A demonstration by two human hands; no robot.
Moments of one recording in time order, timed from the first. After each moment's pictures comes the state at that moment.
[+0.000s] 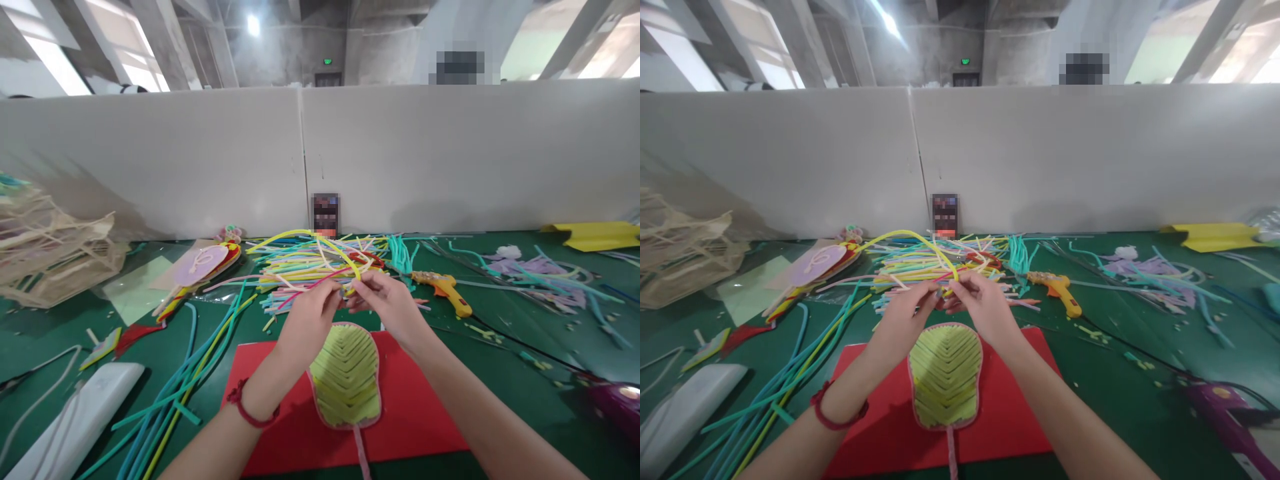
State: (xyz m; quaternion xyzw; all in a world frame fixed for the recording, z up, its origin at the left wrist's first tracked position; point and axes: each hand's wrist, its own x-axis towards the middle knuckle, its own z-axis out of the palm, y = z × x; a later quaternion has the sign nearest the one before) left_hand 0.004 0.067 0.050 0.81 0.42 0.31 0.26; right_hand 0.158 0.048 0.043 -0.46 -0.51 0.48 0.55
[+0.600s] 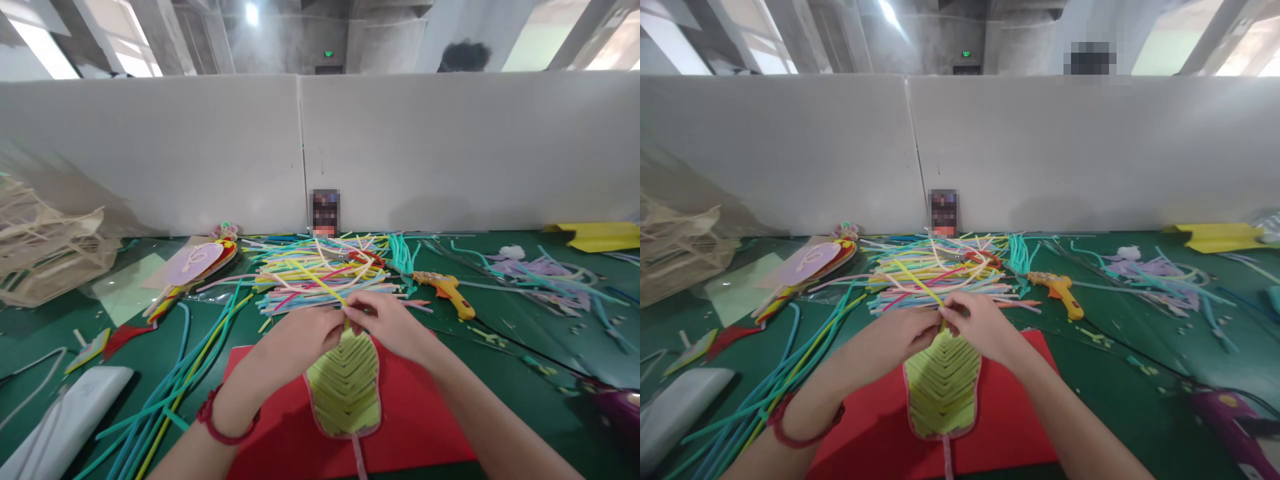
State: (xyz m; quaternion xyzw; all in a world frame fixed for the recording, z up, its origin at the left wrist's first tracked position) left_hand -0.014 0.067 0.058 0.92 0.30 0.11 0.22; right_hand 0.165 0.045 0.043 -0.50 -0.69 0.40 0.34
